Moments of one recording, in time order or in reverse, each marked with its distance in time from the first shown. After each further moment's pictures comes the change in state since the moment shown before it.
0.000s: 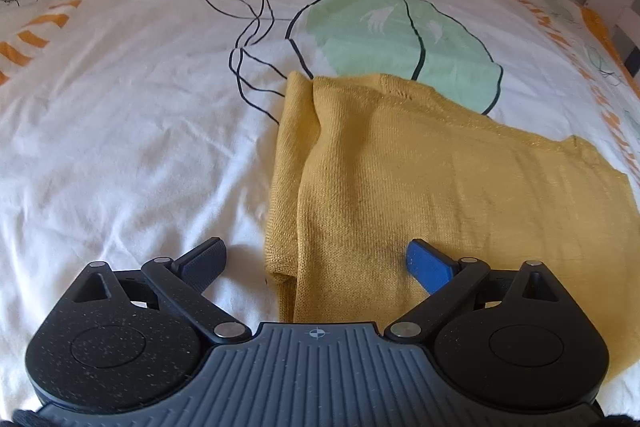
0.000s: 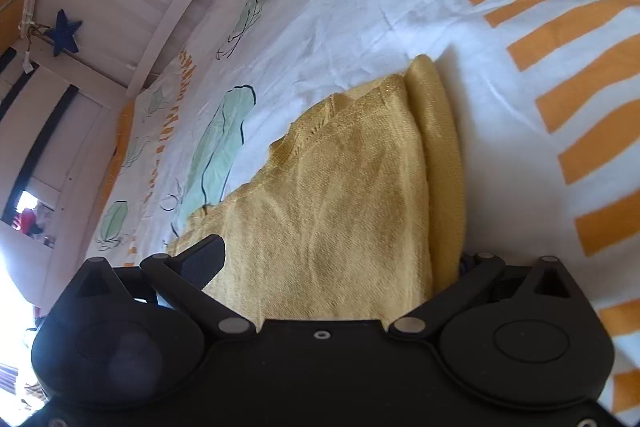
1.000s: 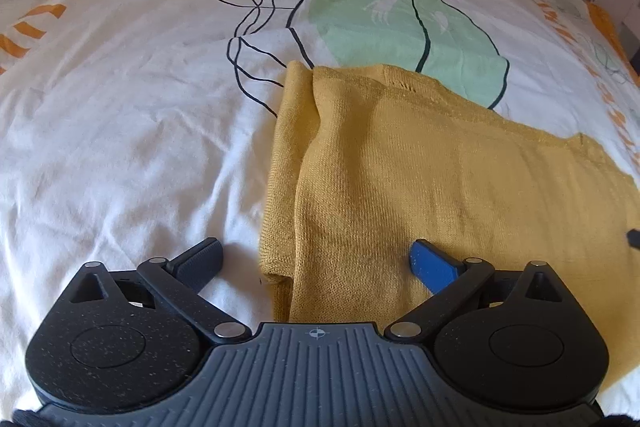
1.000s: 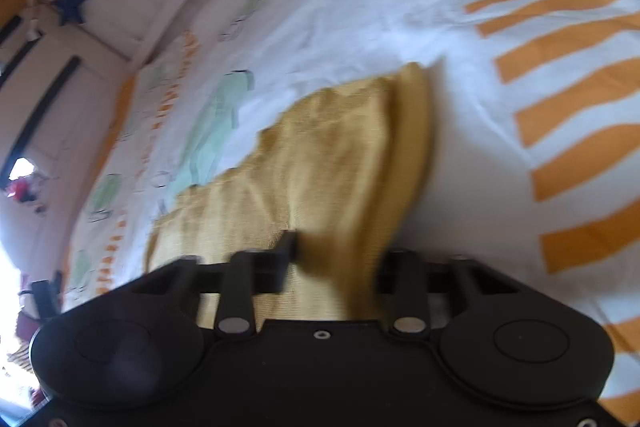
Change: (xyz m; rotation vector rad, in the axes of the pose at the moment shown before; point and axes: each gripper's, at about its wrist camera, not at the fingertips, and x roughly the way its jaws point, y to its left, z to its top) left arm 0.004 0.000 0.007 -0.020 0.035 0.002; right arm -0.011 -0.007 -0.001 -0.075 0.011 -0.058
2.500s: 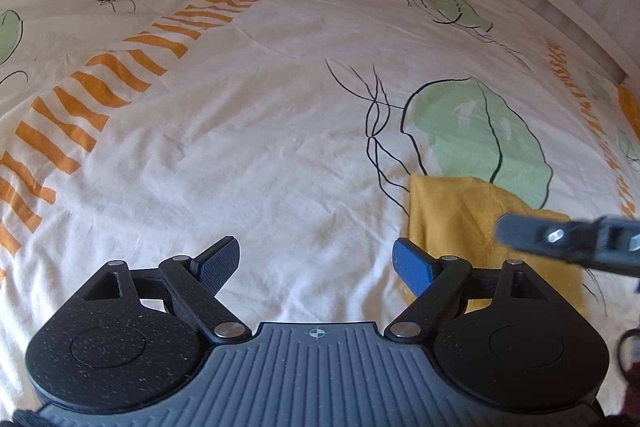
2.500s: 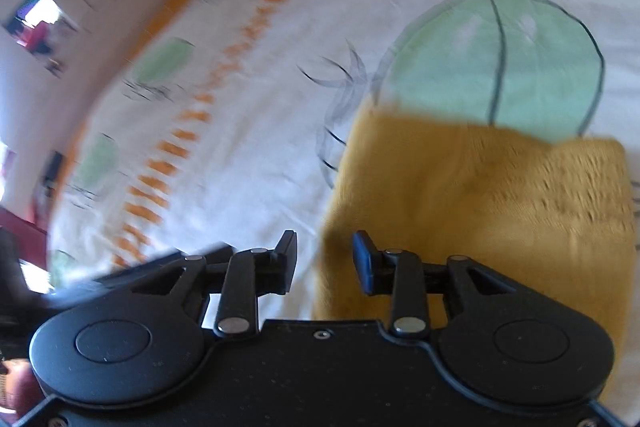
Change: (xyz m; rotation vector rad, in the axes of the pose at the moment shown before) left arm -0.065 0.092 0.031 -0.139 -0.124 0.052; right arm 0.141 0.322 -0.062 -0.358 0.197 0.055
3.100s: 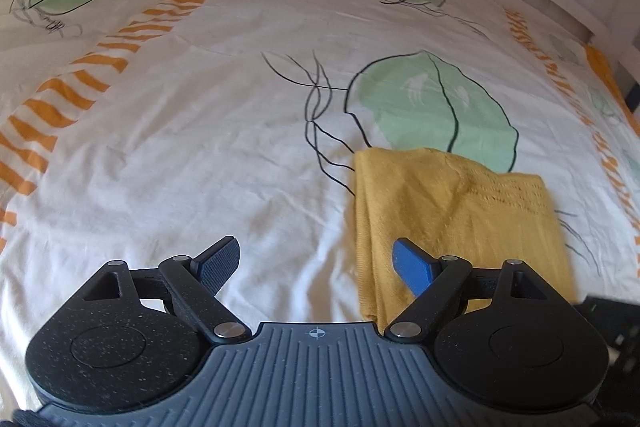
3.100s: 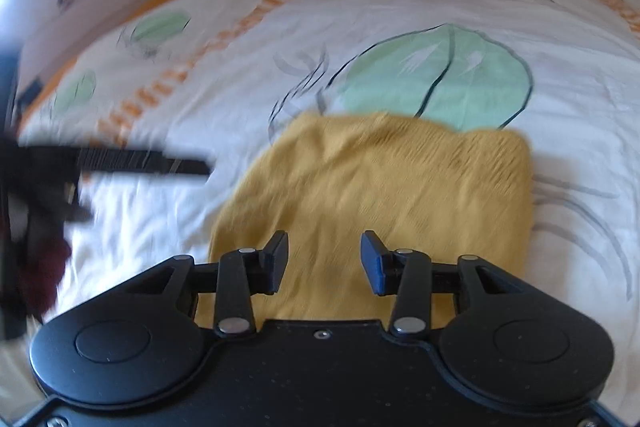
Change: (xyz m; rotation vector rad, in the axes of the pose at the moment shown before) left arm 0.007 -0.041 -0.018 0.153 -0.006 -0.052; right arm -0.014 -0.016 -0.092 -0.294 -0.039 -0.212
